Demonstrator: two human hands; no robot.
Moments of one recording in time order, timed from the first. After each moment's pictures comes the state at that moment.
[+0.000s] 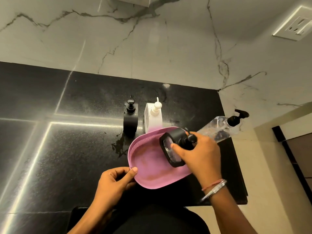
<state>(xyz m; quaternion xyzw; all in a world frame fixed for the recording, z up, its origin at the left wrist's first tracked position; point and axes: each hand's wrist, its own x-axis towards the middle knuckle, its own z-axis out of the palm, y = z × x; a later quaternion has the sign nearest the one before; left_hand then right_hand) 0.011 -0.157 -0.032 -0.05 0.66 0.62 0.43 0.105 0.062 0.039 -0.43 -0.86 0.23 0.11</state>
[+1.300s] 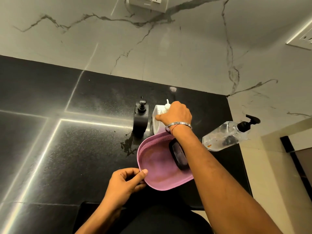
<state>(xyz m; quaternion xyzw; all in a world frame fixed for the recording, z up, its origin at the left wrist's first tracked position) 0.016 -0.162 -0.029 -0.06 0.63 0.64 0.44 -0.050 0.084 0.016 -0.42 -0.89 0.18 -0.01</state>
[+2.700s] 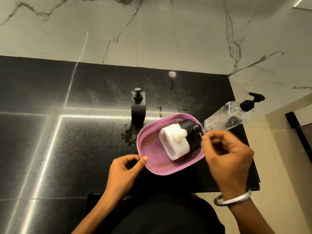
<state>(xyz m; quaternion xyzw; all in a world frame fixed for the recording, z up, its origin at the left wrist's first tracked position) 0.008 -0.166 -0.045 0.07 0.75 0.56 0.36 0.146 0.035 0.039 -0.40 -0.80 0.30 0.34</state>
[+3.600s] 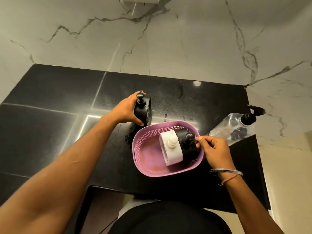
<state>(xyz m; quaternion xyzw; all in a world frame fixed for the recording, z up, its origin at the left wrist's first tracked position) -0.176 -0.059 -0.036 0.36 0.87 0.25 0.23 0.133 0.140 -0.030 -0.38 -0.75 0.53 0.10</state>
